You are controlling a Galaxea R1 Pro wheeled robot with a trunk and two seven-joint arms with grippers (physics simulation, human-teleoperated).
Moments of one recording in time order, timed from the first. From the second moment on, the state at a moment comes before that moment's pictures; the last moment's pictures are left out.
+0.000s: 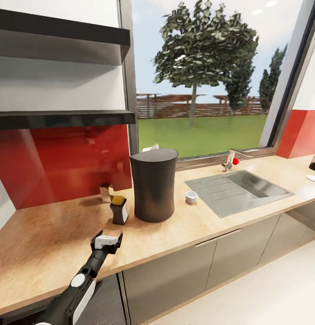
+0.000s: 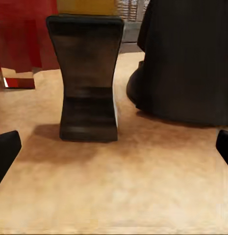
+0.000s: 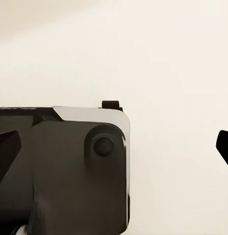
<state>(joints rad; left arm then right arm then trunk) -0.43 0.05 -0.12 -0.74 0.13 -0.39 -0.11 -0.21 -0.04 -0.11 -0.03 0.10 -0.06 0.01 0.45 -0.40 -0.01</state>
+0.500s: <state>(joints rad) -0.39 -0.01 -0.22 -0.81 0.15 -0.32 -0.78 -0.20 -0.03 -0.11 -0.03 0.10 -0.07 0.02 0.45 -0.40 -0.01</state>
